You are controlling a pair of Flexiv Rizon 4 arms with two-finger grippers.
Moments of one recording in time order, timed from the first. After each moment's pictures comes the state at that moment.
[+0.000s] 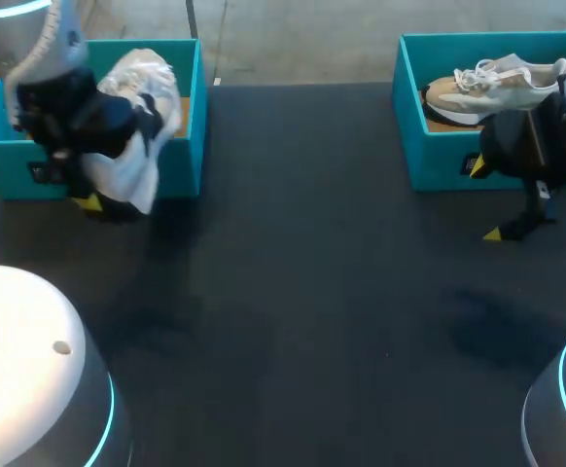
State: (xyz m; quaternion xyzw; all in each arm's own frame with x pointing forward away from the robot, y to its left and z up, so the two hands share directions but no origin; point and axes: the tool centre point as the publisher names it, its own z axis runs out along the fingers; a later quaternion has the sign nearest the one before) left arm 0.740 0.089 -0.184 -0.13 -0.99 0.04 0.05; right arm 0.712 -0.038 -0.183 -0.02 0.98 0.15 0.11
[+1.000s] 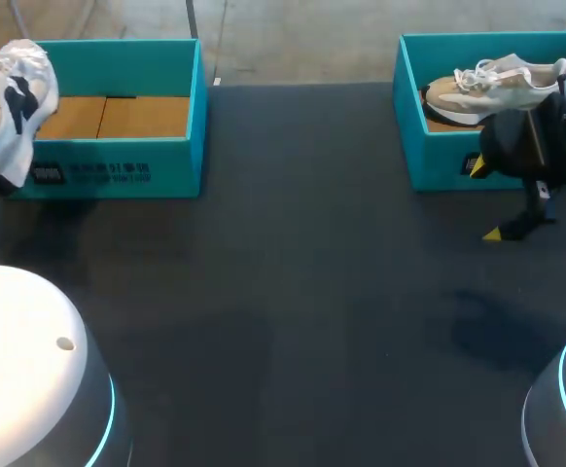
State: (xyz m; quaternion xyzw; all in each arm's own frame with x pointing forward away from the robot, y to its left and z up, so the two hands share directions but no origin) left arm 0.804 0.271 -0.200 -0.09 -0.99 0.04 0.06; right arm 0.712 -0.038 -0.183 -0.02 0.98 0.15 0.11
